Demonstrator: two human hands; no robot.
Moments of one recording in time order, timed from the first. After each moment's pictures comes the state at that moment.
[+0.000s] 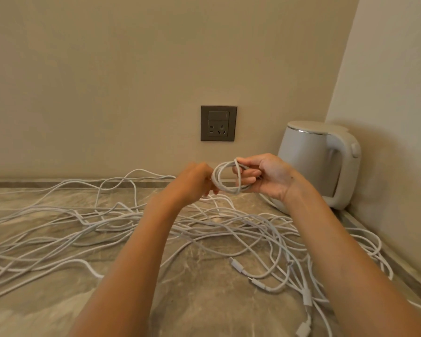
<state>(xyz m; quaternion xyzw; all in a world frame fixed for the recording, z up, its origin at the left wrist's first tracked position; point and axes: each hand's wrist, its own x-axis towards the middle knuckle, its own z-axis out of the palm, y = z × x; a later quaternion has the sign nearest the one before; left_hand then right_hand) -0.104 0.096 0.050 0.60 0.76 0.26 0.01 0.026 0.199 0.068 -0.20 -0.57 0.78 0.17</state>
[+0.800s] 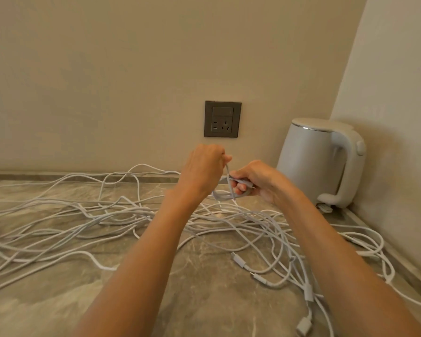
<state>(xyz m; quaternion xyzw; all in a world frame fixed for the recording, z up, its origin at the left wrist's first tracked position) -0.085 0.102 0.058 0.55 0.74 0.35 -0.14 0.009 0.186 0.057 -0.35 -0.72 0.57 0.17</state>
